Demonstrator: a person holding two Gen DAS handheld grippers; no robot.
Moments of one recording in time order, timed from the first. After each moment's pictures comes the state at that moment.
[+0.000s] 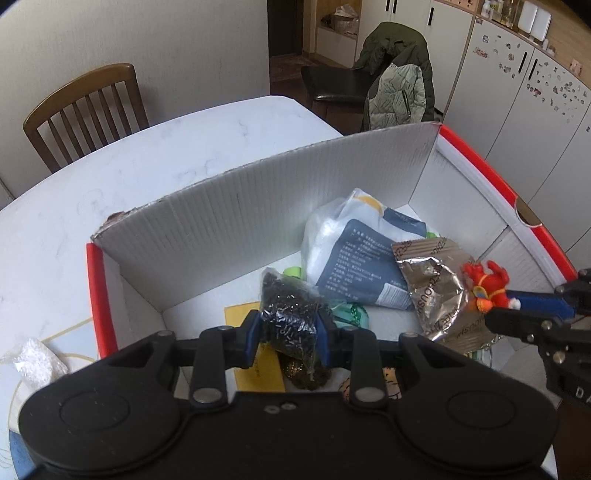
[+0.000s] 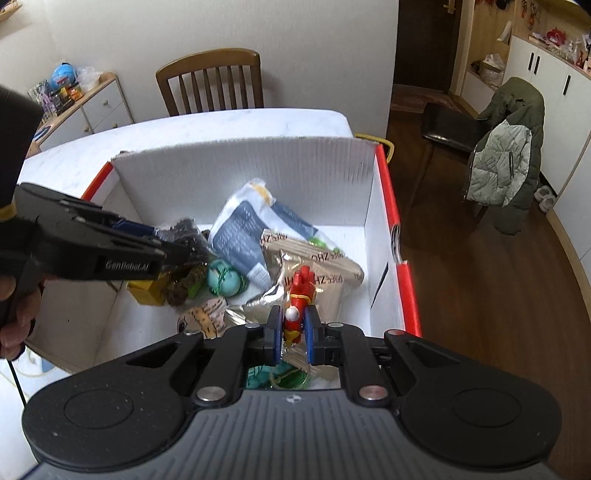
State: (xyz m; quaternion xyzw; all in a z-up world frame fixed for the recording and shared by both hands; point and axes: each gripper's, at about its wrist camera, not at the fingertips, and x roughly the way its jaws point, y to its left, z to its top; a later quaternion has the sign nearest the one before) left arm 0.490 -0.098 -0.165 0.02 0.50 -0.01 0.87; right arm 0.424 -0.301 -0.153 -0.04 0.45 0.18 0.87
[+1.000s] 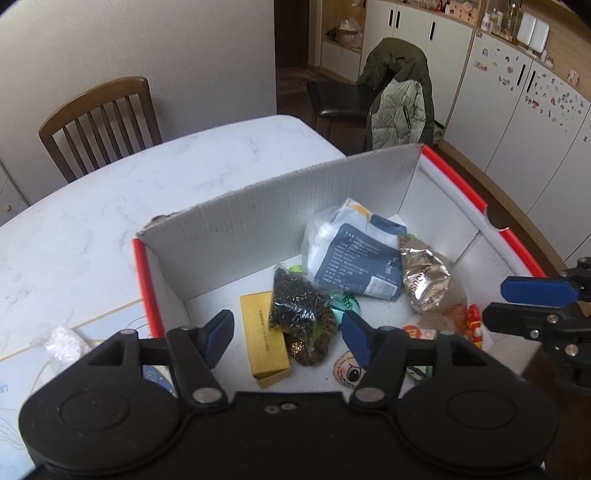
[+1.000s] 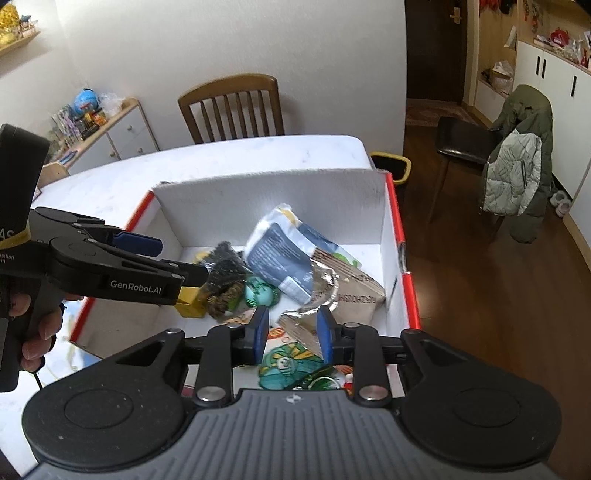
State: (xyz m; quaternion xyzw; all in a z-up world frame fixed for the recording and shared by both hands) left arm 0.453 -0.098 -0.126 0.01 0.47 0.00 0.88; right arm 0.402 -0.307 -0.113 0.00 0.42 0.21 0.88
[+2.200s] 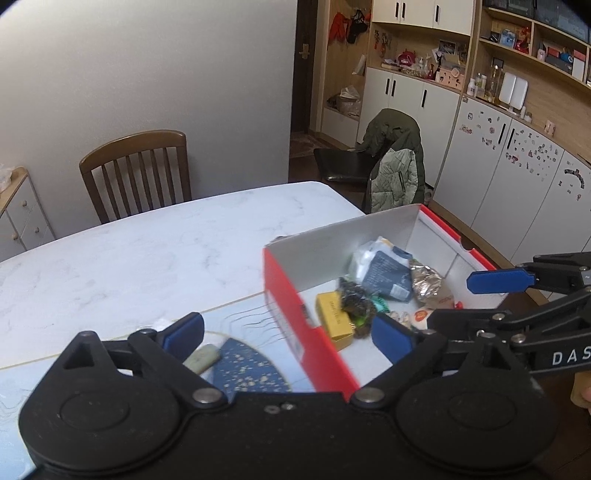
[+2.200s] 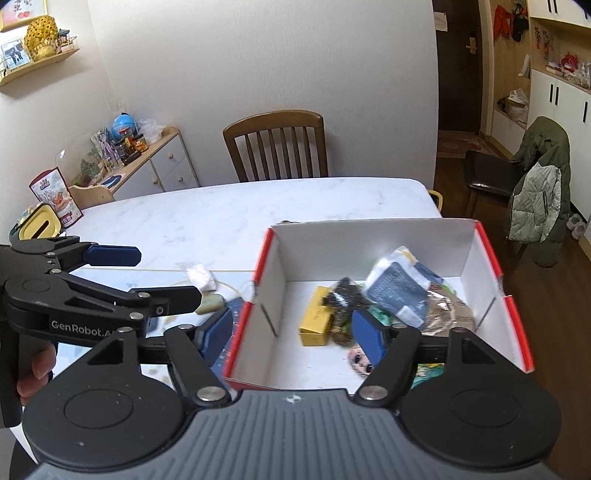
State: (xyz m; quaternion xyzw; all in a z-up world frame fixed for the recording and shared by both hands) left arm 0.335 -0.004 -0.055 0.00 0.37 -0.01 0.93; right arm 0.333 -0.197 -0.057 0.02 0.38 0.23 0.90
